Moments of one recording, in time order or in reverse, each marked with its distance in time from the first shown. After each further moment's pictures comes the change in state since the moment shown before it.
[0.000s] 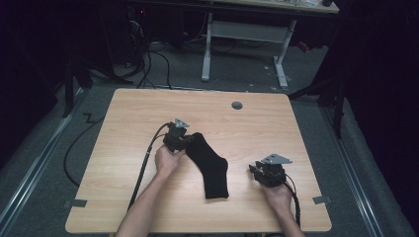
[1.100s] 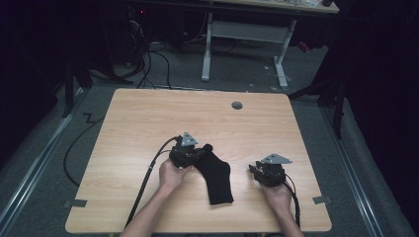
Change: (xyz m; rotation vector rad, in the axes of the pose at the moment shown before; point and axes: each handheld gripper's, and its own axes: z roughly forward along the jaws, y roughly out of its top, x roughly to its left) left arm -0.053 -0.022 -0.025 -0.050 -0.128 0.125; right arm 0.000 0.000 0.000 0.000 -0.007 0.006
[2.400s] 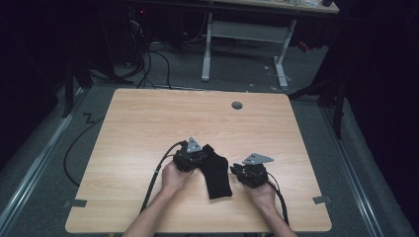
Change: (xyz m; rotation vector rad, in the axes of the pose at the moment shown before) left arm -0.004 -0.013 0.019 0.018 0.018 0.082; right arm 0.048 0.023 0.014 -0.019 0.190 -0.083
